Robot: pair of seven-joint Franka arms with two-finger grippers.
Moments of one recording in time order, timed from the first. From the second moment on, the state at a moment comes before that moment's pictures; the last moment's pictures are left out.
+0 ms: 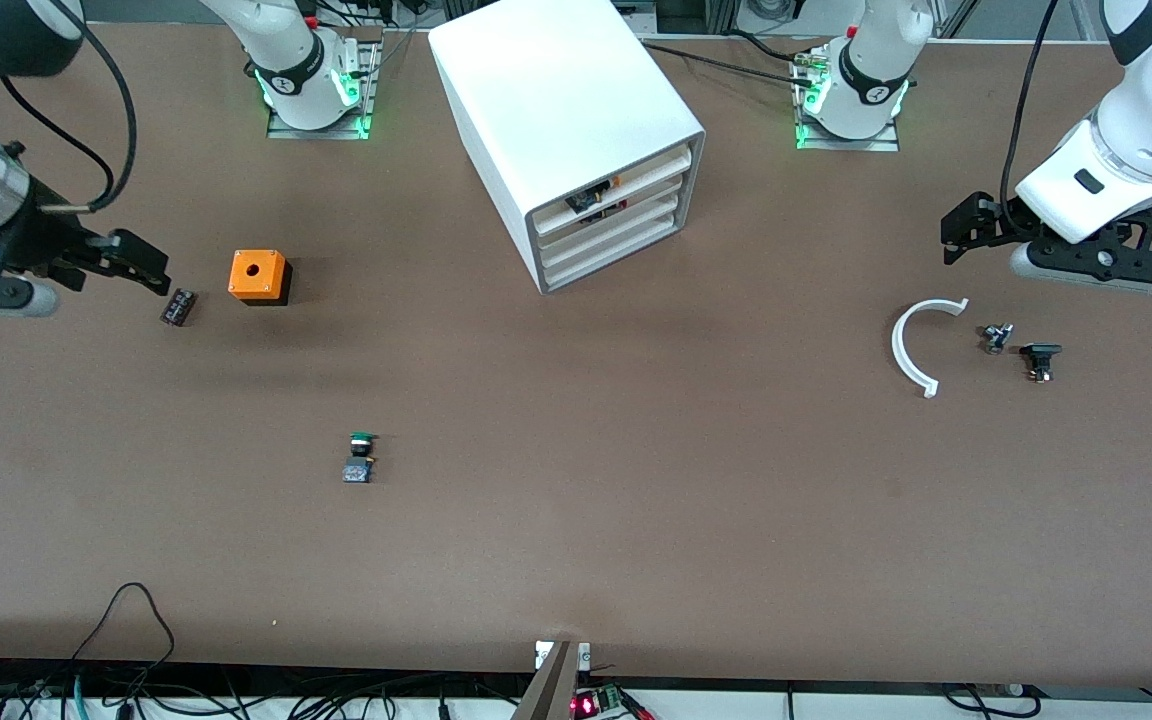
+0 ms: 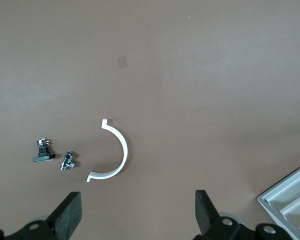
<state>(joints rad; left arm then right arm) -0.02 -0.02 -0.11 -1.71 0.02 1.66 0.02 -0.01 0.12 0.11 -1.58 -0.03 1.67 0.14</state>
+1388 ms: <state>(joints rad) -0.03 0.15 -0.15 -2.08 -0.84 1.76 0.62 0.11 0.57 0.12 -1.58 -0.03 2.31 0.15</state>
